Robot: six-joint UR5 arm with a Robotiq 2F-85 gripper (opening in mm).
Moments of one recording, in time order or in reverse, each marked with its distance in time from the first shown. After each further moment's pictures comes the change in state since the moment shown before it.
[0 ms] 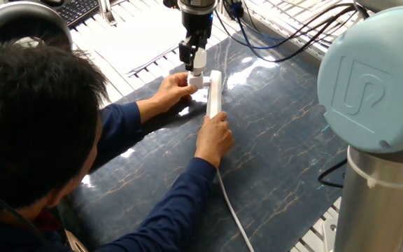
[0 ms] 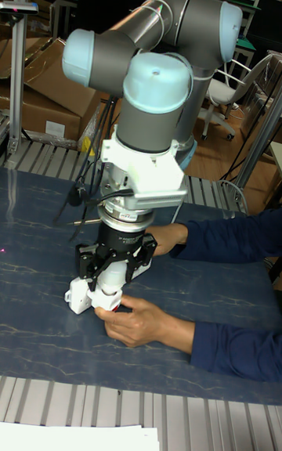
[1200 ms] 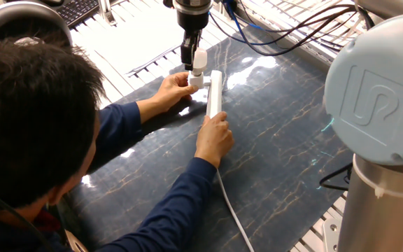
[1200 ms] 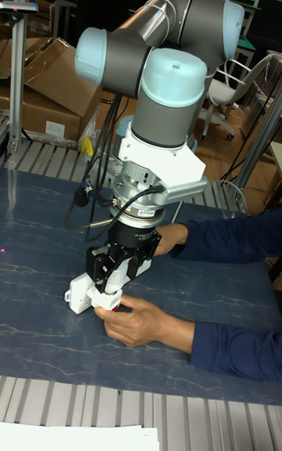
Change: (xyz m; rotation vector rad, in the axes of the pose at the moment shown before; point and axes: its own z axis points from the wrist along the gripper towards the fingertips) arm -0.006 0.015 -0.005 0.005 -0.019 -0.198
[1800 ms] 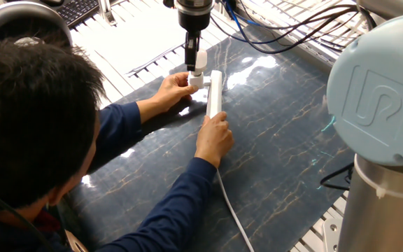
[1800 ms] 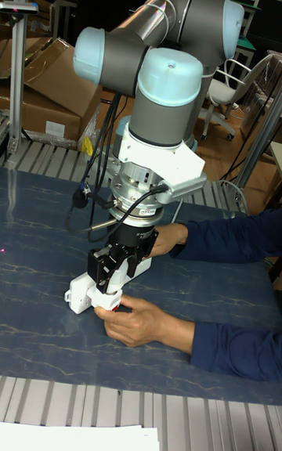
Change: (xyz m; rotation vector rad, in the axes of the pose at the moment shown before) arm 0.004 0.004 0.002 -0.016 -0.012 -0.106
